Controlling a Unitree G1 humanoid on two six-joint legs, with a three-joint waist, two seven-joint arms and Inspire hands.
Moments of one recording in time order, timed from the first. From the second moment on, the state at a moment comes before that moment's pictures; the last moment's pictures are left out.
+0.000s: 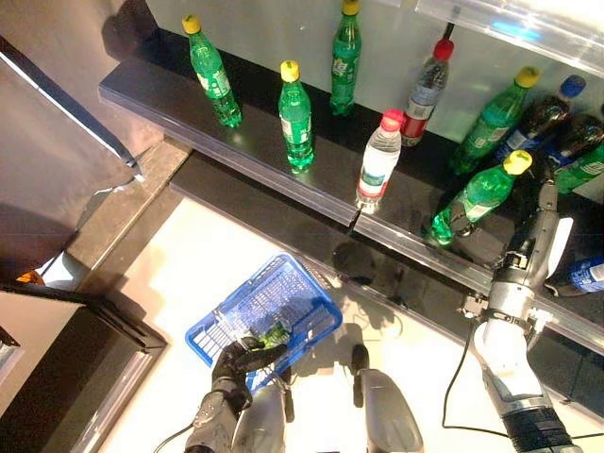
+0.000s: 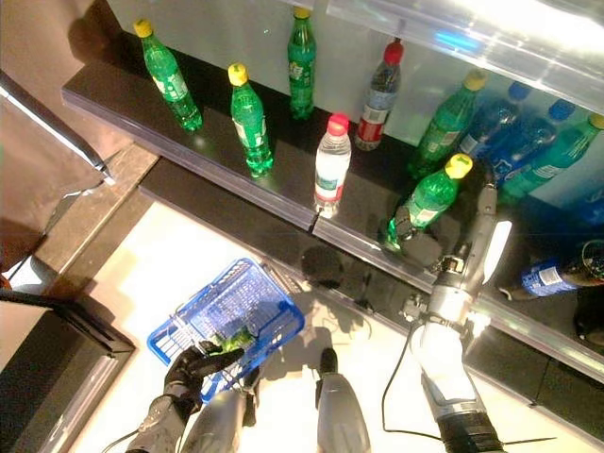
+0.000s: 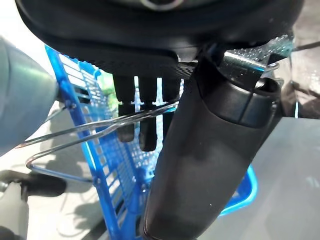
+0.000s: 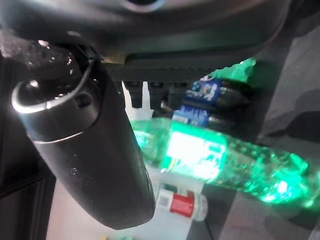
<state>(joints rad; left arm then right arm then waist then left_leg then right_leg) -0.08 0.15 -0.18 0.94 -0.66 -0.27 -0.01 -0.10 -0.48 0.05 0.10 0.10 -0.44 -0.66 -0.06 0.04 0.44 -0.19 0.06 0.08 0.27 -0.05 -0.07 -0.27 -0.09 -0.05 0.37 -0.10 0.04</state>
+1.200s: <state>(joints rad) -0.07 0.13 -0.26 0.88 -0.65 -0.24 -0.07 -0.21 -0.48 0.05 0.22 0.31 -0.35 -0.50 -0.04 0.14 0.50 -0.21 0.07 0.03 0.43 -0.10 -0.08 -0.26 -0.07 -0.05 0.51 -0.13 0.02</state>
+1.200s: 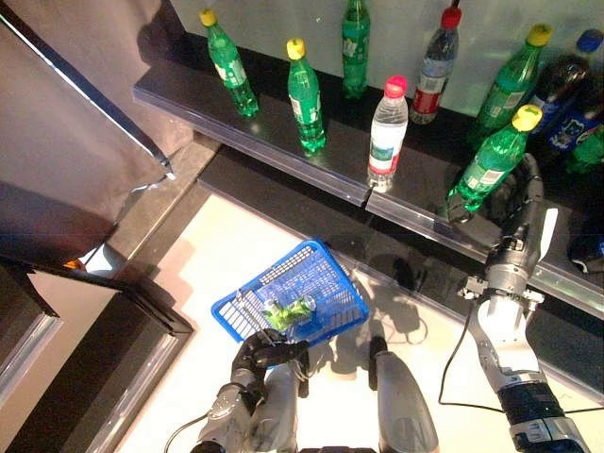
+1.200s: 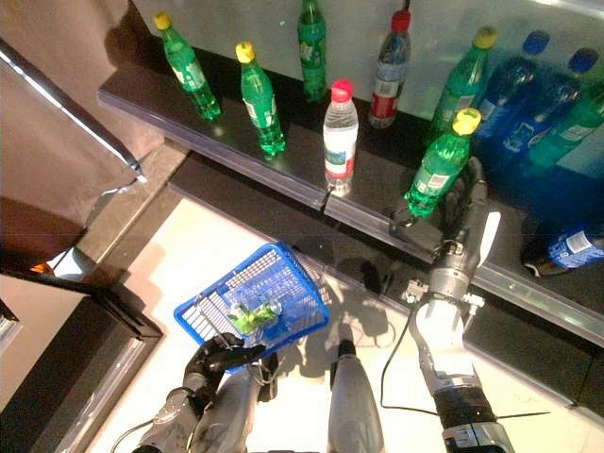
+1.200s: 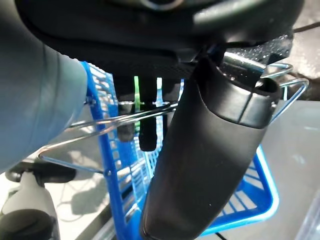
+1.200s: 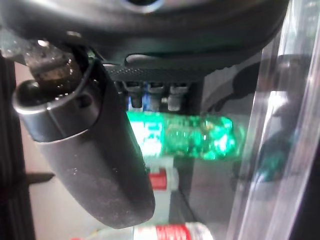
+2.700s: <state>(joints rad) -0.19 0.25 -0.42 0.79 -0.80 -0.23 -0.06 -0.90 -0.68 0.25 0.85 0.63 -0.31 -0.52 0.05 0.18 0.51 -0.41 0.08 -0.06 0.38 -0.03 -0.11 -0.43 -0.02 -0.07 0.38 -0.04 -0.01</state>
